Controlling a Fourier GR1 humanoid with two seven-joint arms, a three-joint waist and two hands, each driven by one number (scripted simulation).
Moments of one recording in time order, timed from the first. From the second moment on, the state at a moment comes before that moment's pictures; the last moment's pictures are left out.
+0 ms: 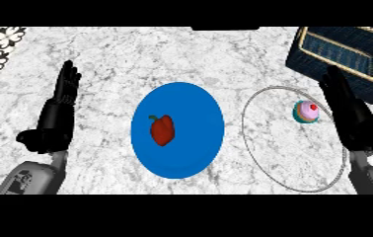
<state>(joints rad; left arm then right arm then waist) -0.17 0.44 -0.25 -1.49 0.24 0.44 -0.19 -0.15 -0.56 0.18 -1.45 -0.45 -0.26 -0.04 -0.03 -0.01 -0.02</state>
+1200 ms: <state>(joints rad) -0.20 0.53 -0.17 -1.37 0.38 0.21 0.13 -0.48 -0.77 0.19 -1.55 -0.20 0.25 -0.20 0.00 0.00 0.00</state>
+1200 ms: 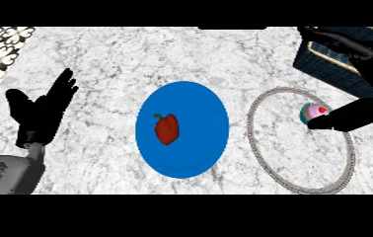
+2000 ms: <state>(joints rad) -0.24 0.52 -0.15 -1.33 0.37 0.17 0.14 -0.77 -1.17 0.15 -1.34 -0.11 0.72 0.16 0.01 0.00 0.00</state>
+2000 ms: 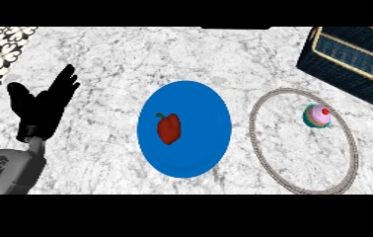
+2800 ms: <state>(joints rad) -0.20 0.49 -0.10 -1.37 0.33 0.15 0.16 -0.53 -1.14 -0.05 -1.20 -0.03 0.82 -0.20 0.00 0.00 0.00</state>
